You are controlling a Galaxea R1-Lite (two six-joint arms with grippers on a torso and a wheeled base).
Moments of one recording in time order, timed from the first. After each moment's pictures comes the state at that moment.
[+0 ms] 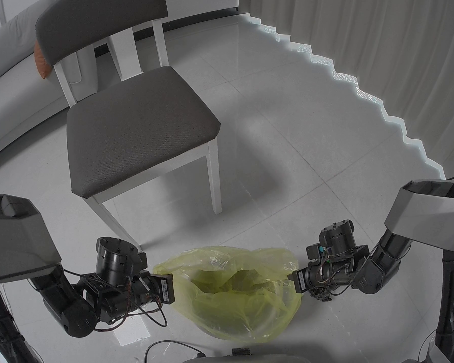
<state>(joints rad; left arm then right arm) -0.51 1.97 -0.34 -0.98 0.06 -0.35 0.44 2.30 -0.74 -0.73 0.18 0.15</state>
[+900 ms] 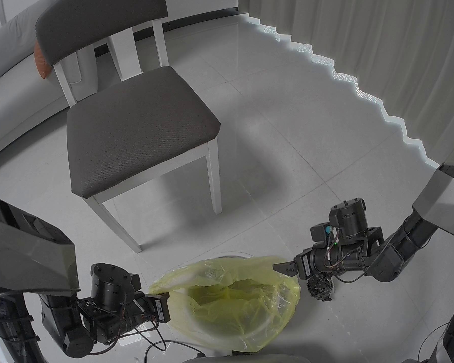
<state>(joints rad) -0.53 2.10 -0.12 -1.34 0.05 -0.42 0.45 2.12 -0.76 -0.64 0.19 0.09</state>
